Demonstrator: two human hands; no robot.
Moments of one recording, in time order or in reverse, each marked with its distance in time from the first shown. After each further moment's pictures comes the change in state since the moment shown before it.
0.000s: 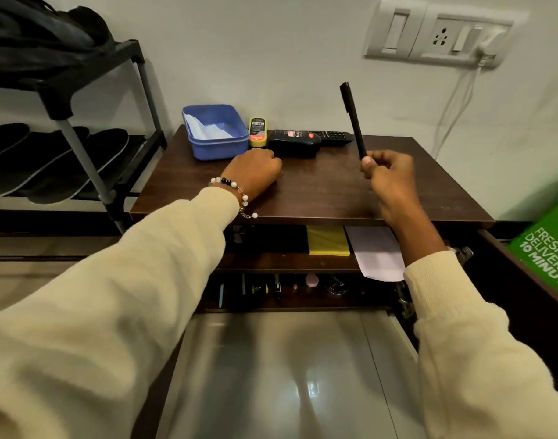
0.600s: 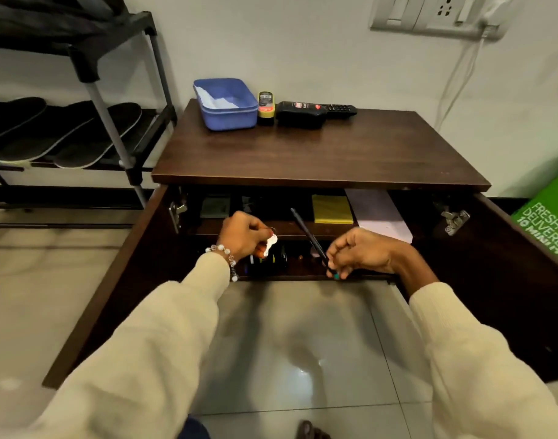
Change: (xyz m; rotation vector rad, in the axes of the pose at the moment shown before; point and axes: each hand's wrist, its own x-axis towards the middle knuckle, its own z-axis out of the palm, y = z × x) left_hand -0.152 0.048 0.070 -1.253 -0.153 -0.679; right_hand -0.118 0.072 -0.025 -0.226 -1.071 0.379
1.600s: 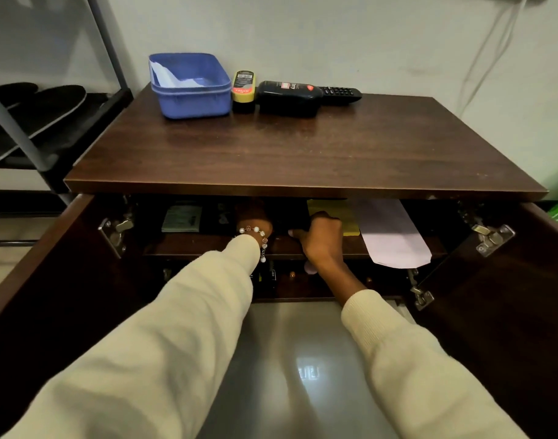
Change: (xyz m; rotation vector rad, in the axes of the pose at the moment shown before) left_hand 0.142 -0.010 0.076 0.775 0.066 -0.045; right_hand 0.146 0.019 0.002 -0.411 0.868 0.008
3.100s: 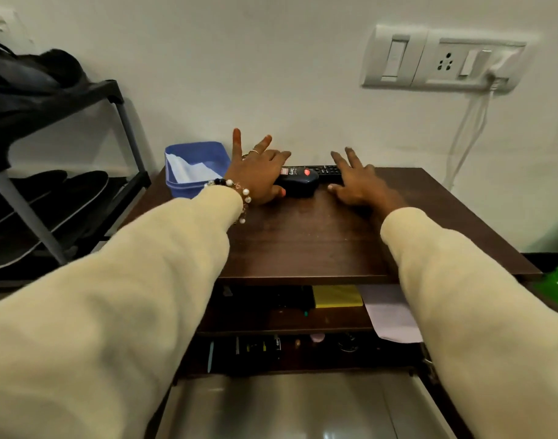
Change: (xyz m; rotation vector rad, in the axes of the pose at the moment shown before) left_hand 0.056 0.063 -0.197 0.556 0.338 0.529; right_hand 0.176 -0.056 -0.154 -0.415 -0.082 -0.238
